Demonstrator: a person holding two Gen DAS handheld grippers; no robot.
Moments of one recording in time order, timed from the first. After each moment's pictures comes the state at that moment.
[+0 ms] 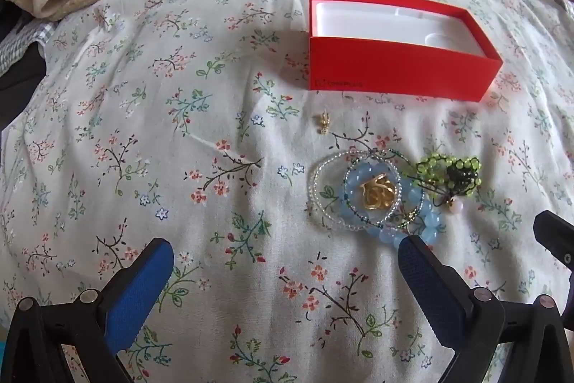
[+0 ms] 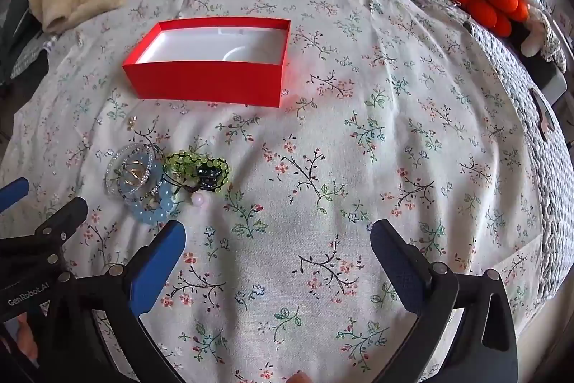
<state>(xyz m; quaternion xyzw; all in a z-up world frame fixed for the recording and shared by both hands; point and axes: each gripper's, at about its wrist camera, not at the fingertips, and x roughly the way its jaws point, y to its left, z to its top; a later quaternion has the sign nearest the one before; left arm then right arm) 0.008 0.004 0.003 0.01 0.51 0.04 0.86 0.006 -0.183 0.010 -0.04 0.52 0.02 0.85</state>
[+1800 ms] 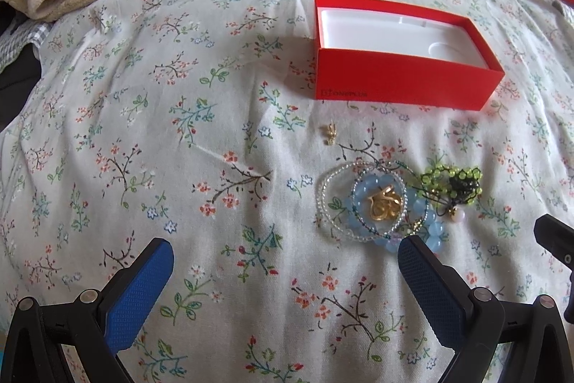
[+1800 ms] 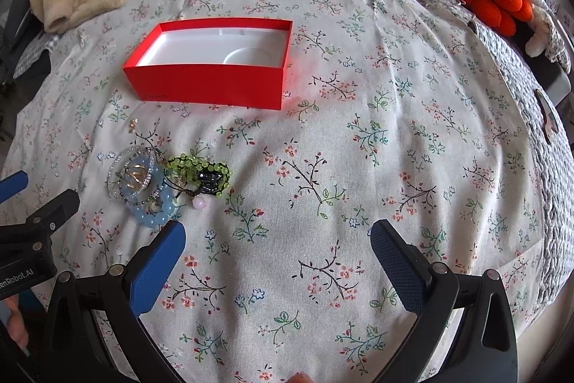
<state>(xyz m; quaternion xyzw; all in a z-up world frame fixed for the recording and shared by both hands) 0.017 0.015 0.009 0.01 0.51 0.02 0.86 0.015 -0.190 0.012 -0.01 0.49 0.05 0.87</state>
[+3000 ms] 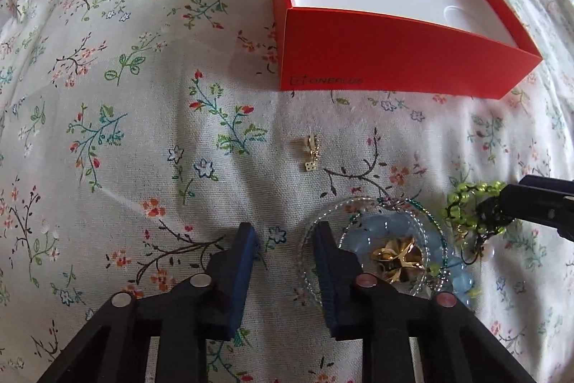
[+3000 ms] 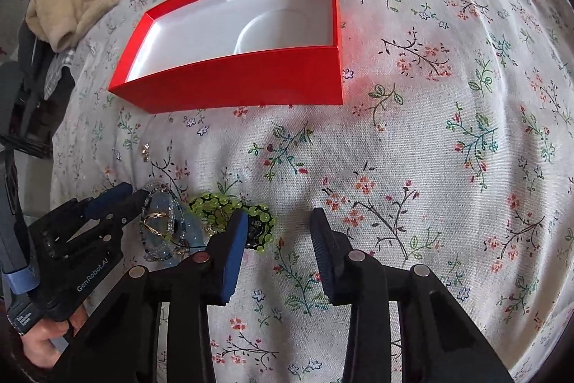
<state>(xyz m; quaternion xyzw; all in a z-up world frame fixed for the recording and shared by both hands) 0.092 -0.003 -0.051 0.00 0.57 -0.05 0.82 0.100 -0.182 -0.042 0.08 0.62 0.13 0.77</state>
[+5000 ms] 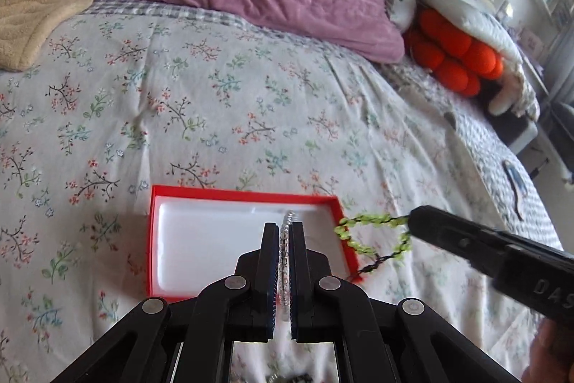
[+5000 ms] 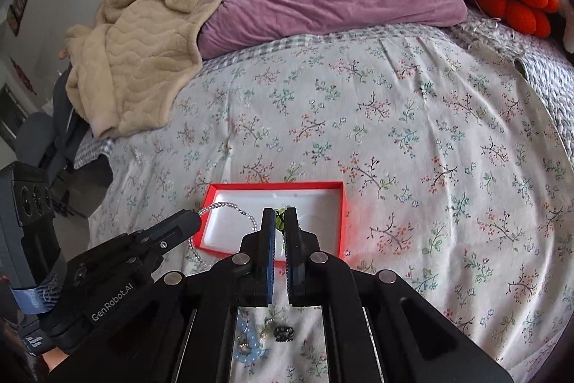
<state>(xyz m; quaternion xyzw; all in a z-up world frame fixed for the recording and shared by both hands) 0.143 -0.028 0.066 -0.13 0.41 -0.16 0.89 0.139 -0.203 0.099 0.11 0.44 0.13 0.88</state>
